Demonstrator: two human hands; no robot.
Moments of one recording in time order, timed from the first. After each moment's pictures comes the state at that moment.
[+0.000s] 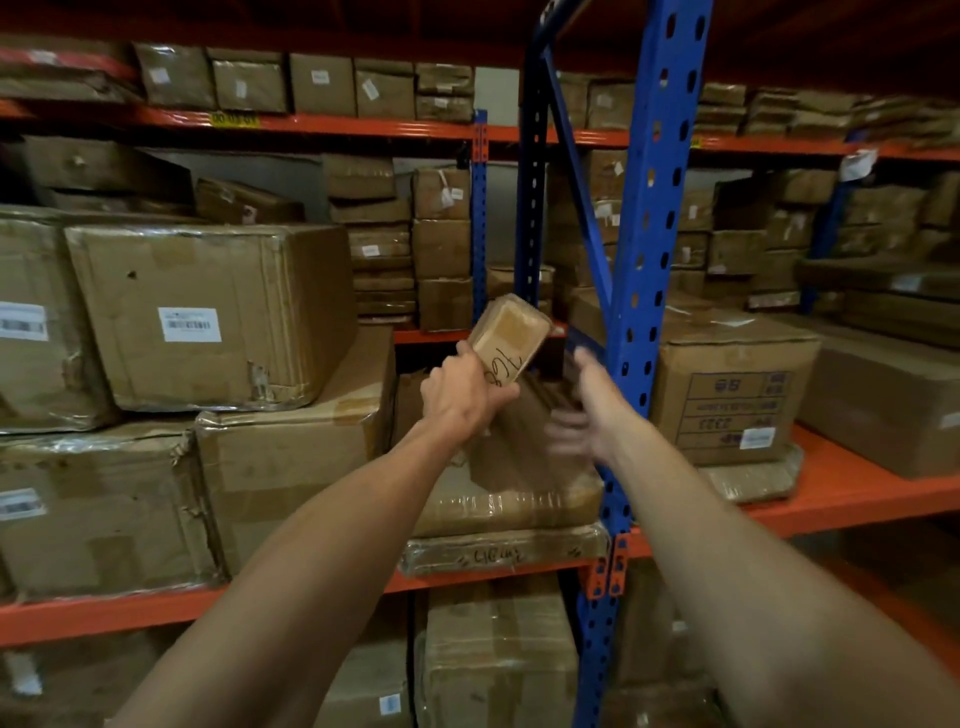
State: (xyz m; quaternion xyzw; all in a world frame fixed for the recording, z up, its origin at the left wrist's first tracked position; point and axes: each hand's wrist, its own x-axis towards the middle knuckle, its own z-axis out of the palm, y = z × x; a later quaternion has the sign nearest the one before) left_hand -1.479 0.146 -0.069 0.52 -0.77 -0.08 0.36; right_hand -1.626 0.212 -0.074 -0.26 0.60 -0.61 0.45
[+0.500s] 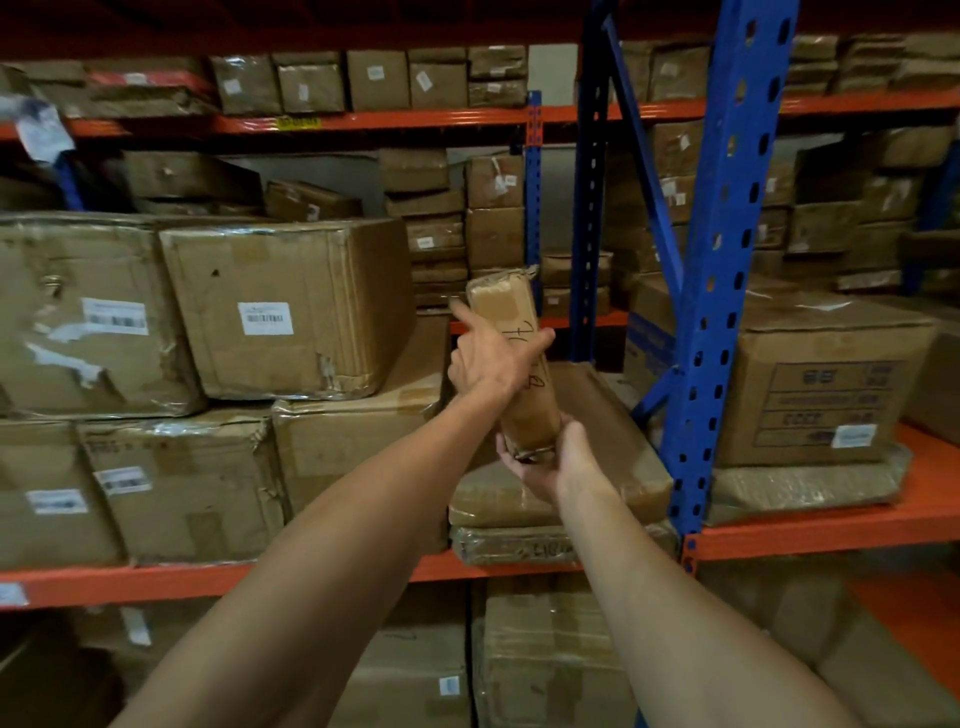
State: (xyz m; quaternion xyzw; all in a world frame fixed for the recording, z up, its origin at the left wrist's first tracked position) left_hand -1.457 0.146 -0.043 0.57 -0.65 -0.20 0.46; right_hand -1.534 0.181 -0.131 0.00 0.31 -0.67 0.67
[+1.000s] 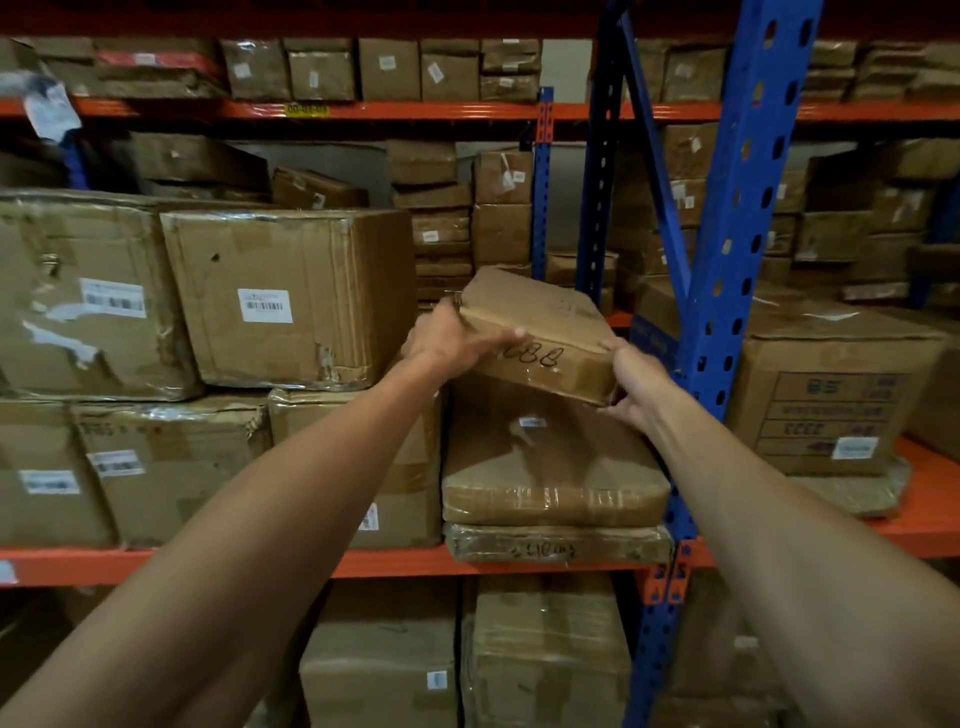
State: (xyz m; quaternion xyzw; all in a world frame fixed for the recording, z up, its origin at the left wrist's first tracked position) left_hand -1.405 0.117 -0.026 0.57 -0.71 -0.19 0.37; right_hand -1.617 0.163 -0.062 -0.28 0.55 -0.65 0.45
